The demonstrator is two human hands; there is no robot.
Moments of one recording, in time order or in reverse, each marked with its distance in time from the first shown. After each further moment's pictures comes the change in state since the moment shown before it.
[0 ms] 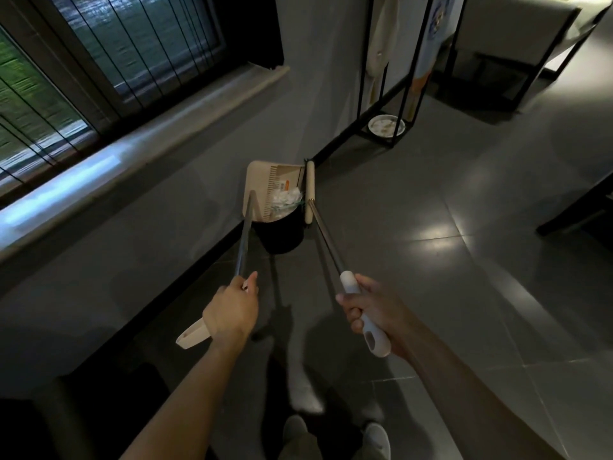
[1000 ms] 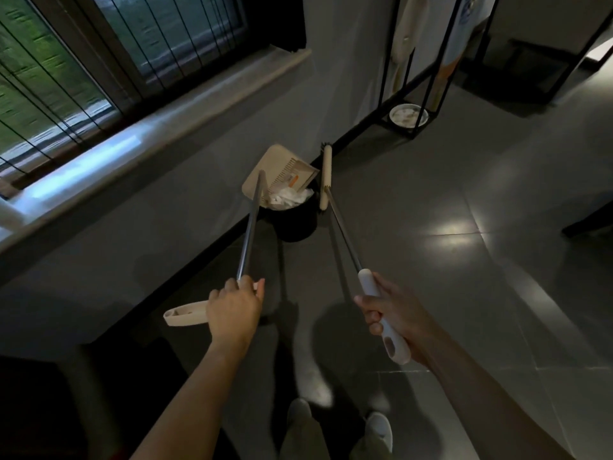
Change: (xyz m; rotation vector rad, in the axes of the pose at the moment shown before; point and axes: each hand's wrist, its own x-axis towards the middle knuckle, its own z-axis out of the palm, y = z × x) left_hand -0.023 -0.029 0.004 0.443 0.212 0.277; right_hand -0.017 0.007 -0.004 0.004 -0.009 -0.021
